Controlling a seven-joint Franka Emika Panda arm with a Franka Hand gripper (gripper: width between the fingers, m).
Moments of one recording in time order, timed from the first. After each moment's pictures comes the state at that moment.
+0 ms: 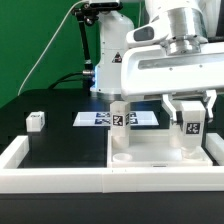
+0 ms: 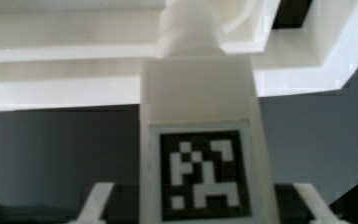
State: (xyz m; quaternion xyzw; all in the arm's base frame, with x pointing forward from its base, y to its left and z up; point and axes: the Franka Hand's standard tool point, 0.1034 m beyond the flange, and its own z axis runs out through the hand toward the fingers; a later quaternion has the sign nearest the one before) arm 0.628 0.082 0.091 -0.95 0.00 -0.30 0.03
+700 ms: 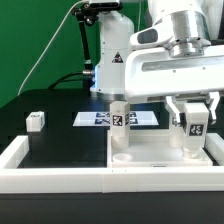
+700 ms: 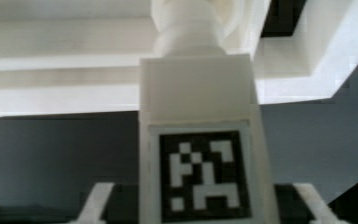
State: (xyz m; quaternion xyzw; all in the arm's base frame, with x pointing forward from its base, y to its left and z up) arm 0.626 0.087 0.088 -0.95 -0.01 -0.31 0.03
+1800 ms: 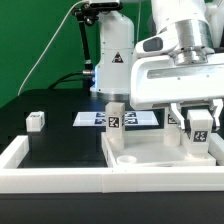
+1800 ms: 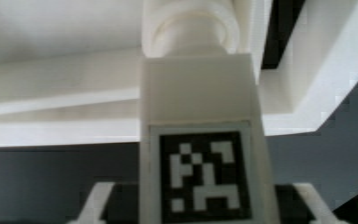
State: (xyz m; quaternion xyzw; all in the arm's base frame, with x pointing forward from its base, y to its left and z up) arm 0.618 0.095 0.075 -0.95 -0.01 -0.30 0.03
